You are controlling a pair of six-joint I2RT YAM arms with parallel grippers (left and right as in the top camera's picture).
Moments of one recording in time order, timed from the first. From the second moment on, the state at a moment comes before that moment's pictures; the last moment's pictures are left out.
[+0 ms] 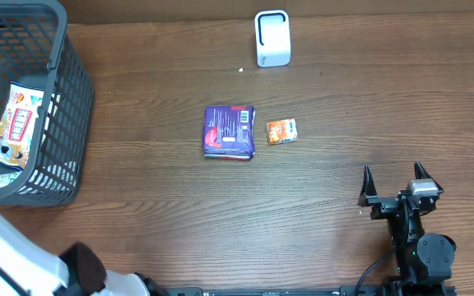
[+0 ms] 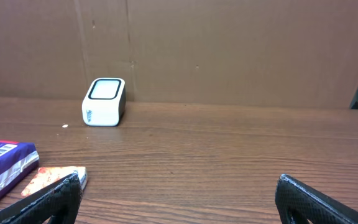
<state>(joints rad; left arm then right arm) 0.66 1.71 2.45 -1.55 -0.21 -0.45 0.04 0.01 0.02 -0.03 -0.02 -0.01</state>
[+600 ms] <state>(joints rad) 0.64 2.01 2.45 -1.40 -0.15 -0.24 0.04 0.01 0.02 -0.03 -0.02 -0.01</state>
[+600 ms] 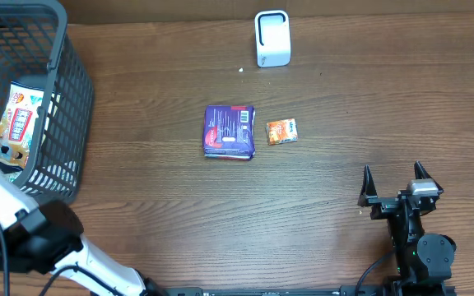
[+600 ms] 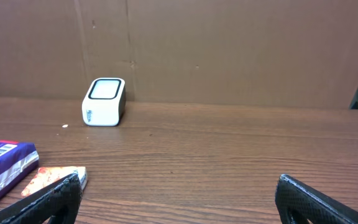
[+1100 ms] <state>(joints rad) 0.59 2.23 2.44 -1.43 -0.26 -0.12 0.04 0.01 0.02 -0.04 -0.02 -0.01</state>
